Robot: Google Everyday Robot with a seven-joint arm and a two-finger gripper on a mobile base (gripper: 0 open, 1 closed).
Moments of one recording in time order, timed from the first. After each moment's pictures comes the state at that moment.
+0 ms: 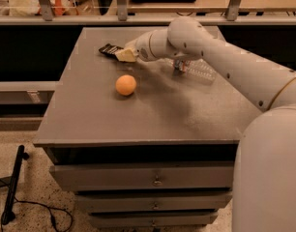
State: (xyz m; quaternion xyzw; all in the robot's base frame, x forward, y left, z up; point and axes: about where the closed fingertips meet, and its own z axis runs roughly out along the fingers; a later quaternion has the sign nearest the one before) arm 0.790 0.050 0.851 -0.41 0.74 0.21 0.50
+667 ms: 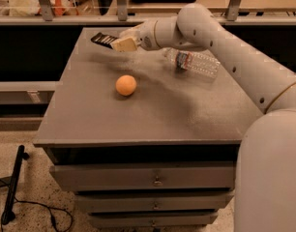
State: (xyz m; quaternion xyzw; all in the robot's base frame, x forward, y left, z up) arm 0.785 0.055 0.897 -0.44 0.69 0.26 0.52
